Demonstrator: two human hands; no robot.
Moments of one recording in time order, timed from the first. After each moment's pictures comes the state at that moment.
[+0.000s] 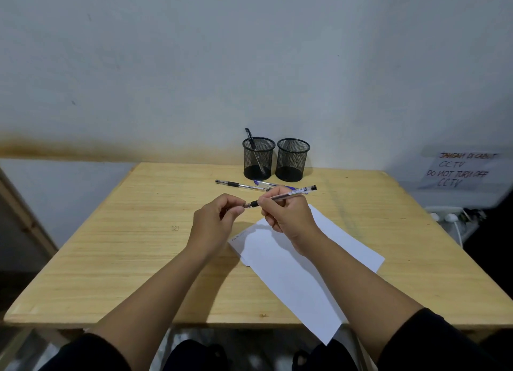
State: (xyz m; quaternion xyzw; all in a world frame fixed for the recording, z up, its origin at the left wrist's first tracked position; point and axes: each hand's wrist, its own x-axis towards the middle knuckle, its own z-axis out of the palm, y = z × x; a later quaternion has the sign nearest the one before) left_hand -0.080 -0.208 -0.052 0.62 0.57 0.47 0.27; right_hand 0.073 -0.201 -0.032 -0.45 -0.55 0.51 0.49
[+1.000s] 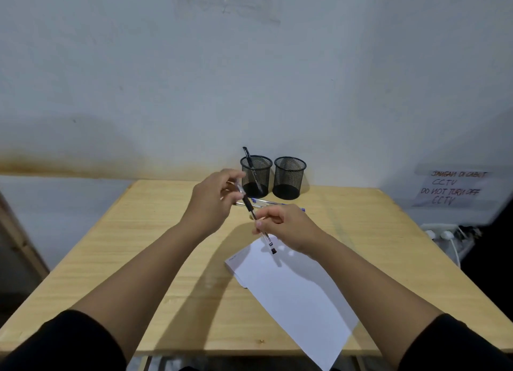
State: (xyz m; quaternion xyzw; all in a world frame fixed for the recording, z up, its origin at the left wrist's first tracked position) left_hand -0.088 -0.175 0.004 0.71 0.51 0.45 0.16; right_hand 0.089 -0.188 -0.015 -0.48 -0.70 0.41 0.32
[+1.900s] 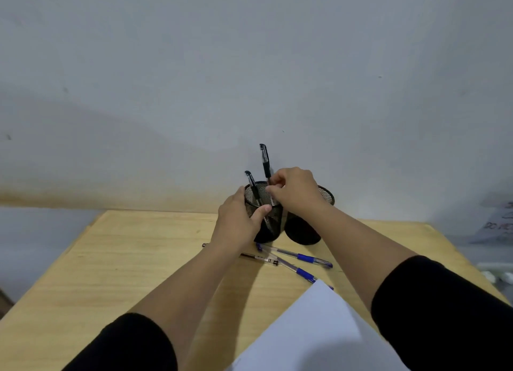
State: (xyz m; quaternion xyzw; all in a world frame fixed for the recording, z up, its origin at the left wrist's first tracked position) left_hand -0.048 0.013 -0.049 0.65 0.62 0.40 0.18; right_hand 0.081 0.044 0.005 -0.62 -0.72 0.13 0.30
